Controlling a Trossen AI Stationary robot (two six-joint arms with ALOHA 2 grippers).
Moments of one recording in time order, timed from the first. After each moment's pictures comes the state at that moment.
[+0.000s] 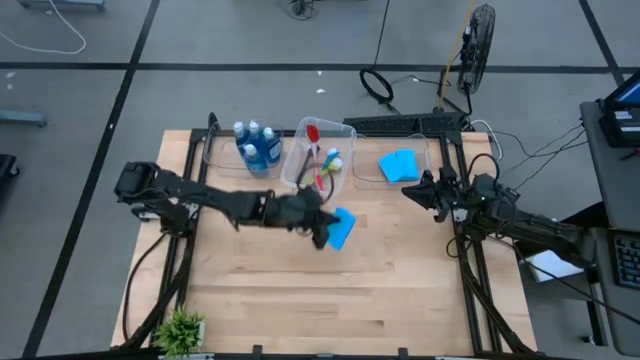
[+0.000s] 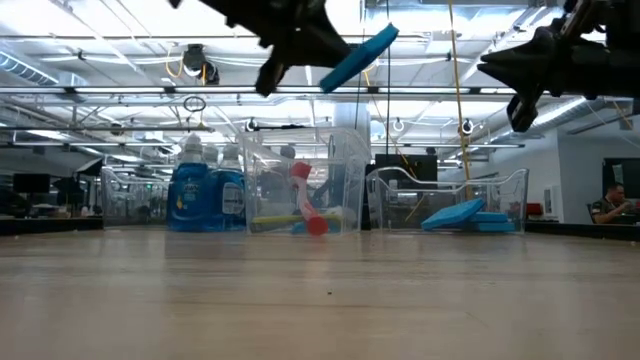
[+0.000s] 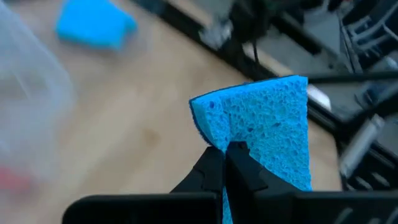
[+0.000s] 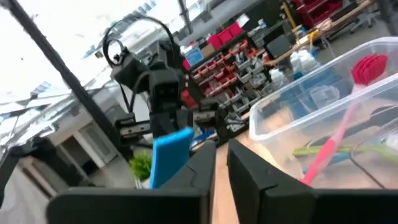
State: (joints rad) left arm -0.15 1.61 1.08 0.05 -0.24 -0.64; right arm -0.42 0.20 0.08 0.29 -0.38 0.65
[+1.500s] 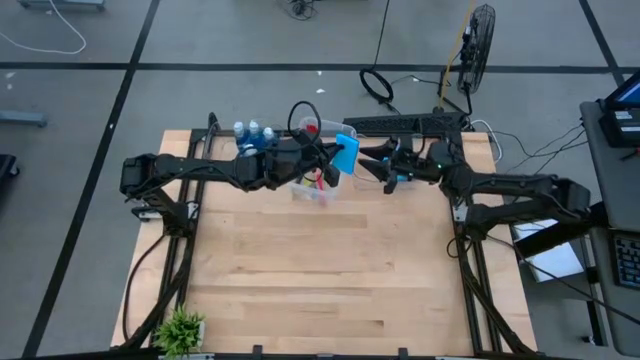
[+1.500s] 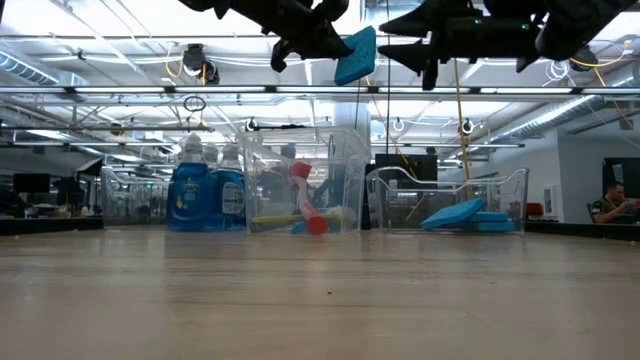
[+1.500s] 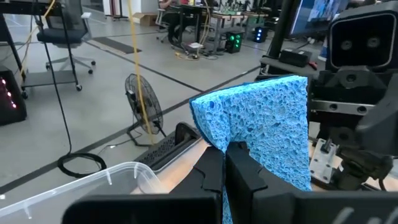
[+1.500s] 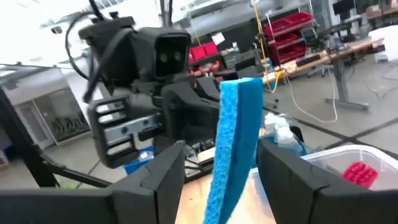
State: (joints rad) left arm 0.15 1.62 1.23 0.24 -0.43 -0.21; right arm -0.38 1.10 0.56 0.71 -0.21 0.38
